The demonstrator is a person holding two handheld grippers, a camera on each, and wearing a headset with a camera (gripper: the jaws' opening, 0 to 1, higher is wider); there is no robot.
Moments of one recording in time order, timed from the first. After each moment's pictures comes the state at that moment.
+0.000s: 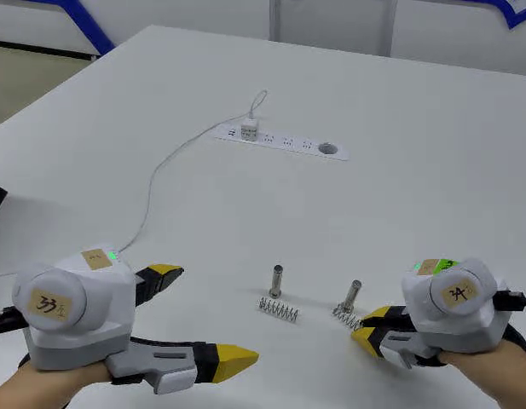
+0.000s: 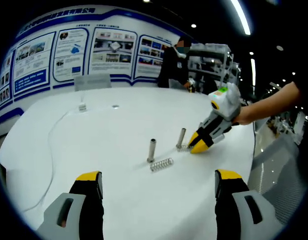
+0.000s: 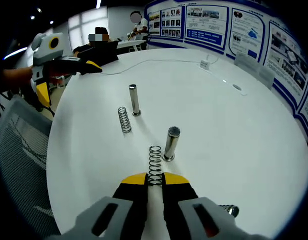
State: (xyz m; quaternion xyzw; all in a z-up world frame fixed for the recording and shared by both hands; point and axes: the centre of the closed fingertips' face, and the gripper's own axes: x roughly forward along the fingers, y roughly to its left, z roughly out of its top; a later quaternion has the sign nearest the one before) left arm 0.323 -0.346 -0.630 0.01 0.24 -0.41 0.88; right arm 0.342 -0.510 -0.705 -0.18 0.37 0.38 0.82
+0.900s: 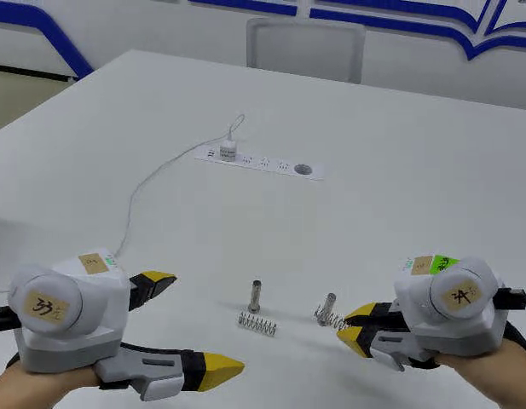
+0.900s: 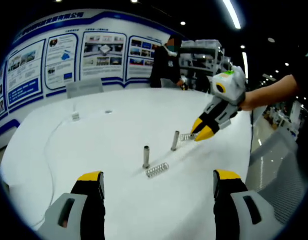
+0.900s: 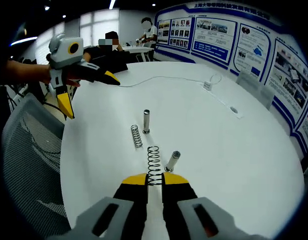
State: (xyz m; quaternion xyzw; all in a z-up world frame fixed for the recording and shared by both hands) left arm 0.321 -0.358 -0.616 0.05 0.22 -0.44 0.87; right arm 0.328 -0.506 -0.643 -0.21 0.32 0.41 0.83
